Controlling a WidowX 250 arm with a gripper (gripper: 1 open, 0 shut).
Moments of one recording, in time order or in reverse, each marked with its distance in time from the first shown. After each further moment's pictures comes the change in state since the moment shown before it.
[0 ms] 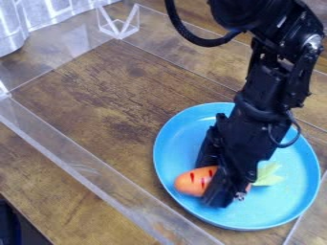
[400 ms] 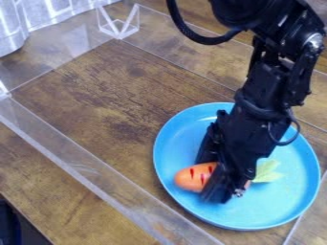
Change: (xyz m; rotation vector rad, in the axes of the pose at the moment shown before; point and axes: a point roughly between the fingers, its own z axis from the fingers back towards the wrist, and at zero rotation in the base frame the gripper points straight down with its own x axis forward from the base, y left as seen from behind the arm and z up) arm -0.004 0.001 0.002 0.004 0.029 -0.008
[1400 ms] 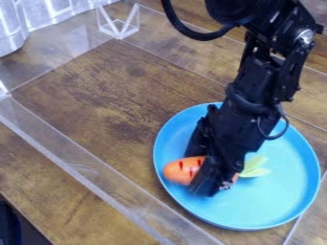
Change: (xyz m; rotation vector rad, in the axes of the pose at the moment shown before) arm -0.011 0.006 0.000 -0.006 0.047 0.006
